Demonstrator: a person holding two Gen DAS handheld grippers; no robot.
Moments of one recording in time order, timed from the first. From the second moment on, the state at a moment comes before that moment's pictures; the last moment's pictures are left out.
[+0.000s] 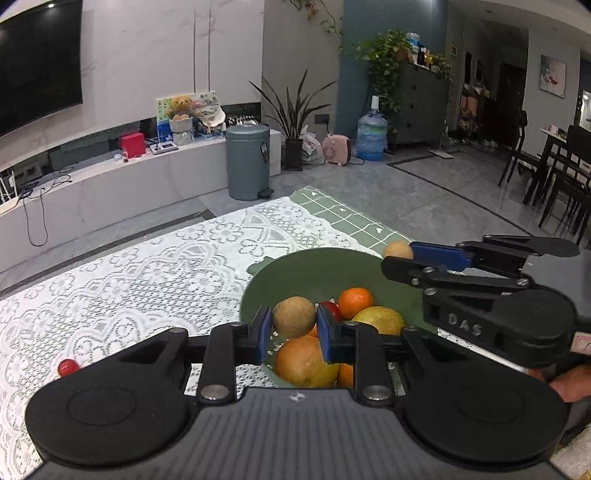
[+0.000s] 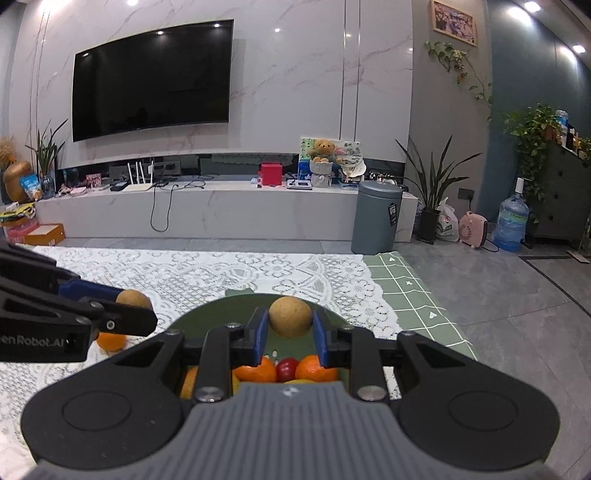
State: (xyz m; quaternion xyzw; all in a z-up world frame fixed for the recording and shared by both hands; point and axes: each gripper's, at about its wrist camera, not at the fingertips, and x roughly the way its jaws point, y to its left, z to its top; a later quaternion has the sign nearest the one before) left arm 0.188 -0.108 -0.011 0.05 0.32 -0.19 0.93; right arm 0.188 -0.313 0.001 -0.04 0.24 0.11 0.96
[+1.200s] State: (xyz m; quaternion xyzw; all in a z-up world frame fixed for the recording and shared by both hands) left arm 0.265 -0.129 -0.060 0.06 0.46 -0.19 0.87; right arm 0.228 -0.306 -0.043 -0.05 0.34 0.11 0.93
